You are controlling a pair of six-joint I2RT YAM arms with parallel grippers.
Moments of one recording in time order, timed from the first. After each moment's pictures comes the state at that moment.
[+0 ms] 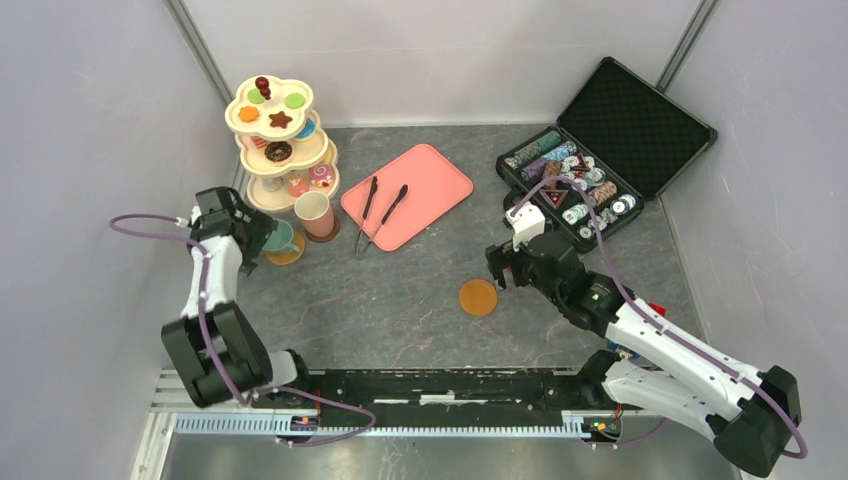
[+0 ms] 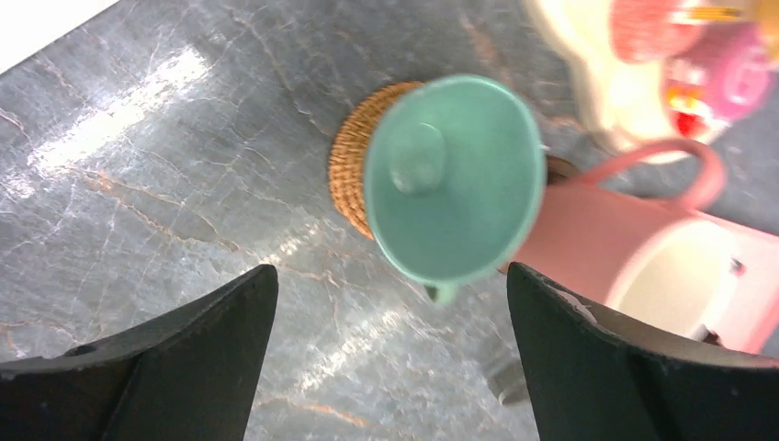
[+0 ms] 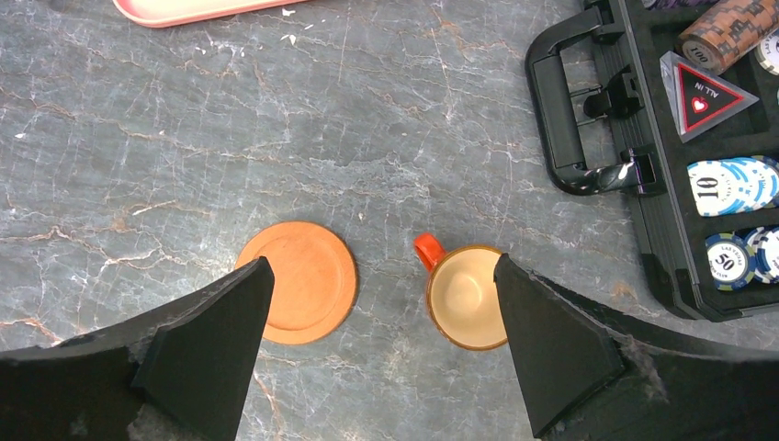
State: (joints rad) left arm 0.39 1.37 0.92 -0.55 -0.06 -0.73; right arm 0.77 0.90 0.67 -0.30 0.29 0.10
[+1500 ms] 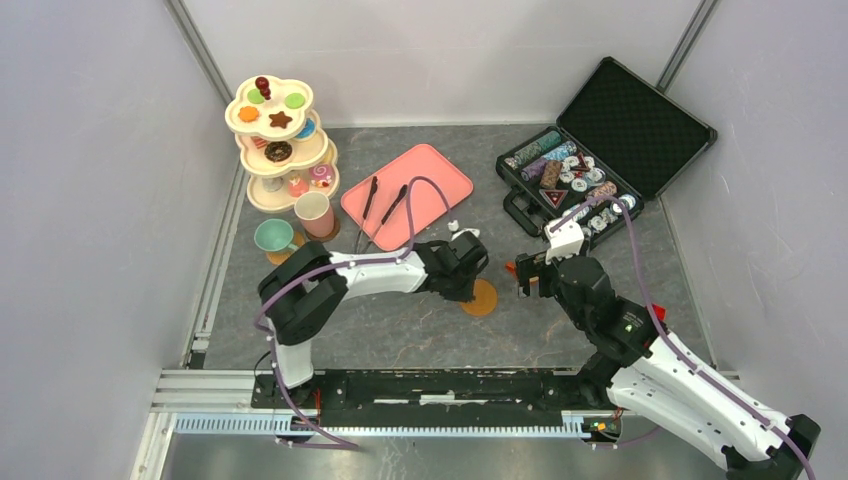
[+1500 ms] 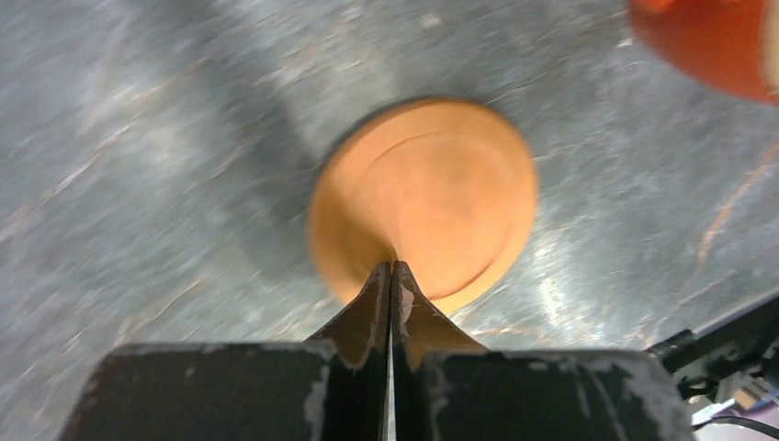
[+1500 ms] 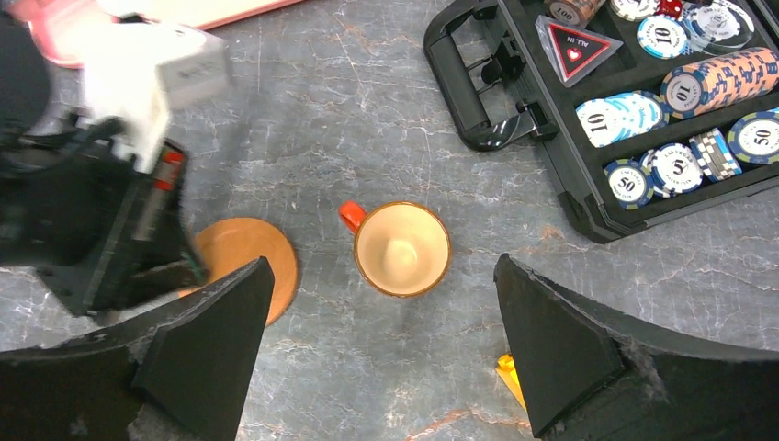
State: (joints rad) left arm -1.01 1.89 1.19 -0.33 -0.03 -0.74; right arm 0.77 0.61 0.57 -0.40 0.45 0.16
